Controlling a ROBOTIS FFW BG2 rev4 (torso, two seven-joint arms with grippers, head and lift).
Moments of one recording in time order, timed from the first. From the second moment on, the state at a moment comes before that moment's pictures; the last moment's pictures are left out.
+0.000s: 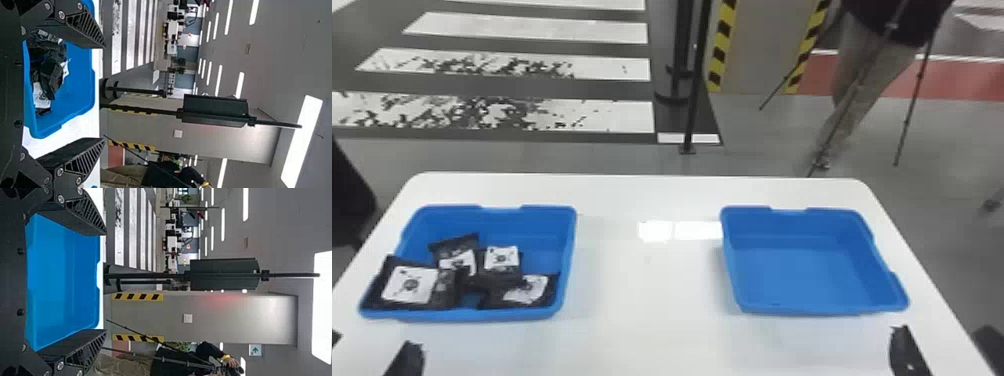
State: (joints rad) left arm 0.97 0.04 0.32 -2.17 0.39 -0.33 -0.52; right arm 0.96 0.00 -0.31 -2.12 -0.27 -0.40 0.28
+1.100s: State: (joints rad) left arm 0.96 0.04 0.32 -2.17 0.39 -0.33 -0.52; right arm 0.96 0.00 -0.31 -2.12 -0.28 -0.40 0.28
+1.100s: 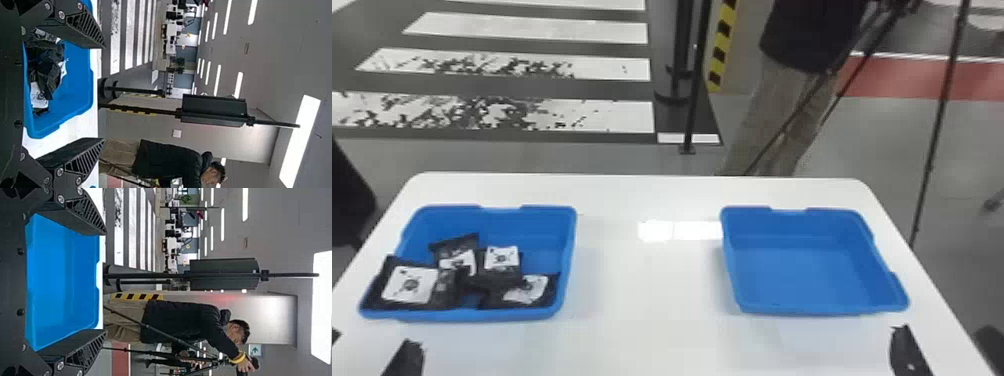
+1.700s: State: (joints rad) left arm 0.96 0.04 0.32 -2.17 0.40 -0.33 -0.52; right arm 0.96 0.00 -0.31 -2.12 -0.28 -0.40 0.28
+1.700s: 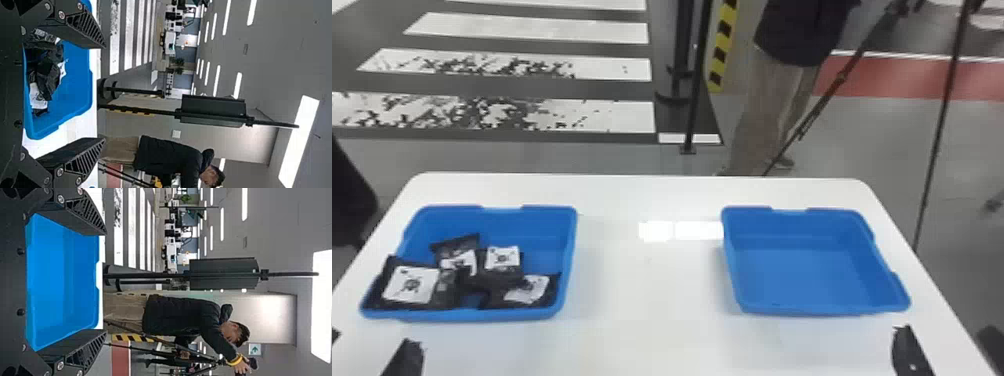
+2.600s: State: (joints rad) left arm 0.97 0.04 0.32 -2.17 0.40 -0.33 -0.52; right arm 0.96 0.00 -0.31 -2.12 -0.28 -0.40 0.28
